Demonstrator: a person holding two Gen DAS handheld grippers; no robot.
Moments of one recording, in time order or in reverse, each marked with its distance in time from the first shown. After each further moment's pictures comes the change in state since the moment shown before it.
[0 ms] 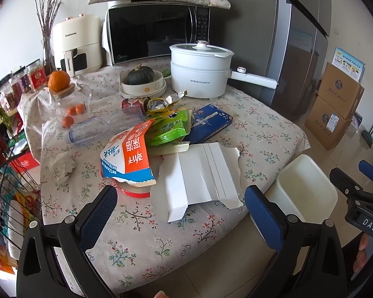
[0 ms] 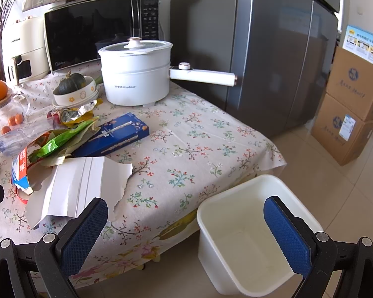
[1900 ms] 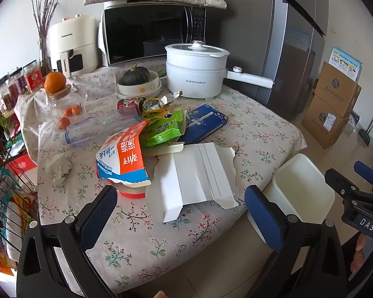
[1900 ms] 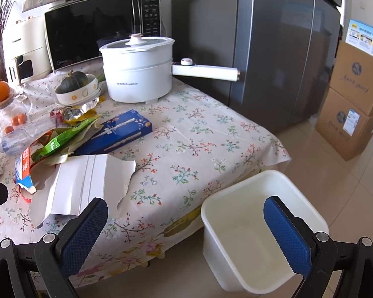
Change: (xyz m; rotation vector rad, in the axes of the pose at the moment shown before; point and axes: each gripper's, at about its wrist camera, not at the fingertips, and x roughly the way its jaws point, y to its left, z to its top) left arm 0.000 -0.009 0.003 0.007 0.002 -0.015; right arm 0.004 0.002 0.001 0.011 0.016 0.019
